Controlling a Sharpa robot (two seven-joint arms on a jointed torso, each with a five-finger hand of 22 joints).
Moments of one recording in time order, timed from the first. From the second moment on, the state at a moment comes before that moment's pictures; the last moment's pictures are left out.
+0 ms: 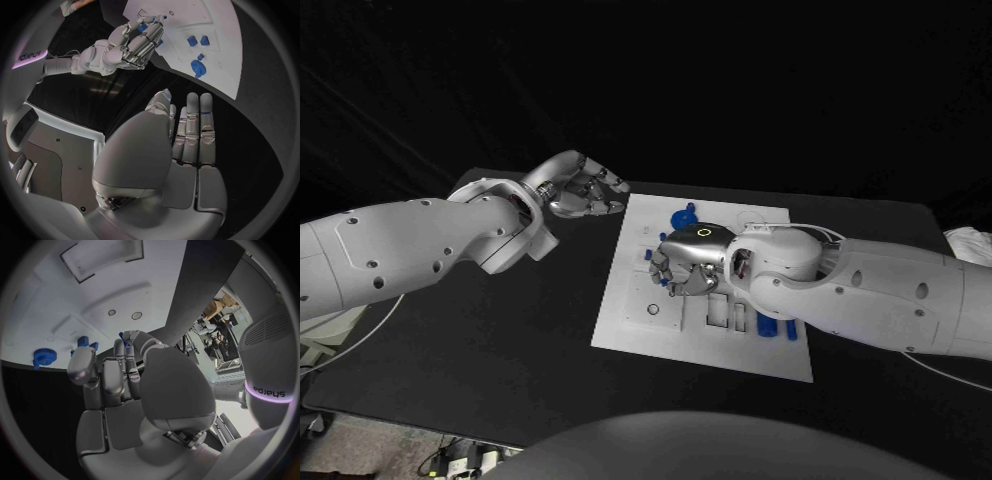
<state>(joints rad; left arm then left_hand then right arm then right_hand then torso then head) 1.31 -0.88 -0.22 1.49 -0.80 -0.37 0.25 1.61 -0.07 0.02 0.29 0.37 0.99 0.11 0.07 0.07 0.73 0.12 0.47 0.07 0.95 0.05 0.75 0.45 0.16 0.97 0.15 0.43 1.31 1.22 -0.62 -0.21 1.56 -1.66 -0.13 -0.03 1.41 -0.11 0.35 0.00 0.57 0.95 0.11 0.26 0.63 0.89 0.05 0.57 0.53 1.35 -0.01 1.36 1.11 0.11 1.28 0.09 1.13 1.31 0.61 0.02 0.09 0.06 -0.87</state>
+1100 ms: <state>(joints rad) 1.31 -0.87 -0.22 1.48 -0.80 -0.37 0.24 1.61 -0.07 0.02 0.29 0.37 0.99 0.11 0.07 0.07 0.72 0.13 0.49 0.07 0.99 0.05 0.76 0.44 0.16 0.98 0.15 0.43 1.31 1.18 -0.65 -0.21 1.55 -1.71 -0.15 -0.05 1.41 -0.11 0.36 -0.01 0.57 0.95 0.11 0.26 0.63 0.90 0.06 0.57 0.53 1.35 -0.01 1.36 1.11 0.11 1.28 0.10 1.13 1.31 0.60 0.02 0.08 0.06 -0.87</state>
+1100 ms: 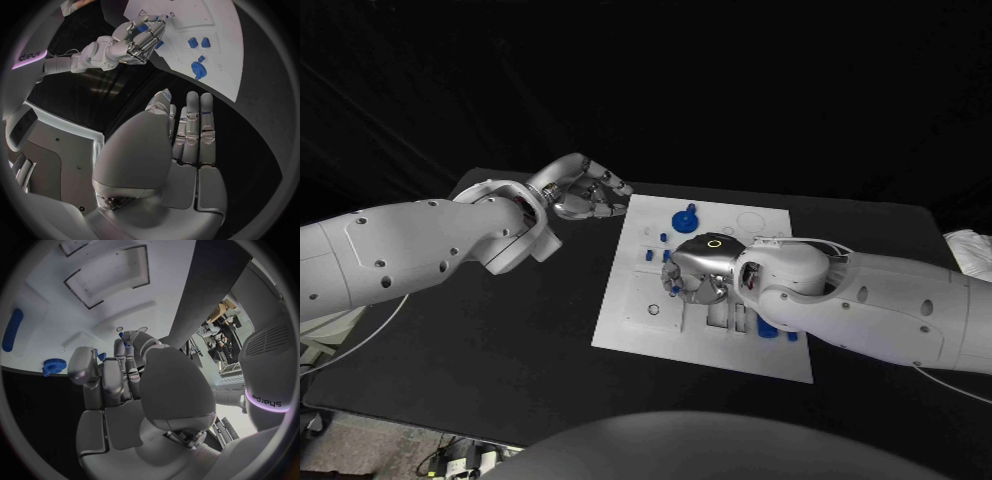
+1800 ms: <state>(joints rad) 1.30 -0.86 -0.22 1.47 -0.80 -0.36 0.23 1.61 -0.07 0.02 0.29 0.37 0.99 0.11 0.07 0.07 0.72 0.13 0.49 0.07 0.99 0.05 0.76 0.44 0.16 0.98 0.15 0.43 1.31 1.17 -0.63 -0.21 1.52 -1.71 -0.16 -0.05 1.41 -0.11 0.36 -0.01 0.56 0.95 0.11 0.26 0.63 0.90 0.06 0.57 0.53 1.35 -0.01 1.36 1.11 0.11 1.28 0.10 1.13 1.31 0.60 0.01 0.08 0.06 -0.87</state>
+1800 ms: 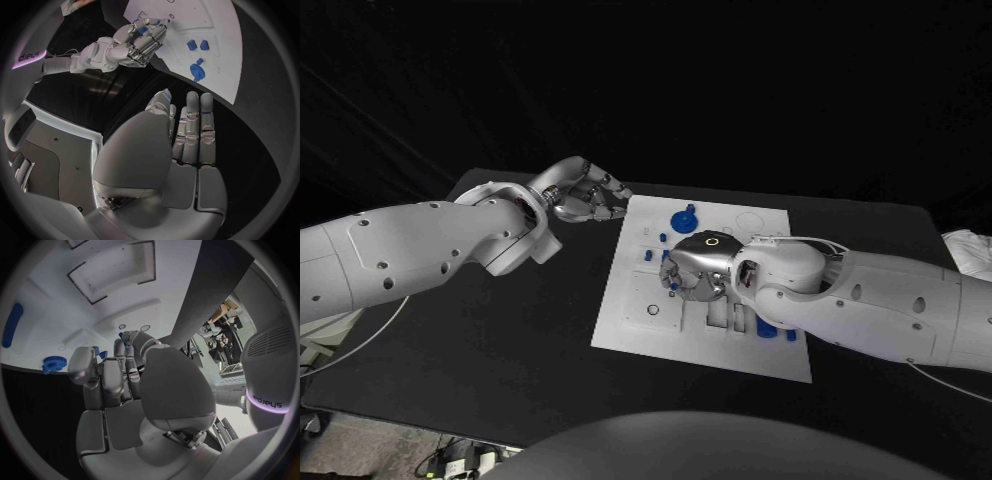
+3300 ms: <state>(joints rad) 1.30 -0.86 -0.22 1.46 -0.80 -0.33 0.20 1.61 -0.07 0.02 0.29 0.38 0.99 0.11 0.07 0.07 0.72 0.13 0.49 0.07 0.99 0.05 0.77 0.43 0.16 0.98 0.16 0.43 1.31 1.14 -0.63 -0.21 1.52 -1.69 -0.19 -0.04 1.41 -0.11 0.37 -0.02 0.55 0.96 0.12 0.25 0.63 0.91 0.06 0.57 0.53 1.34 -0.01 1.36 1.10 0.11 1.27 0.10 1.12 1.31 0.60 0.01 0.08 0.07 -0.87</state>
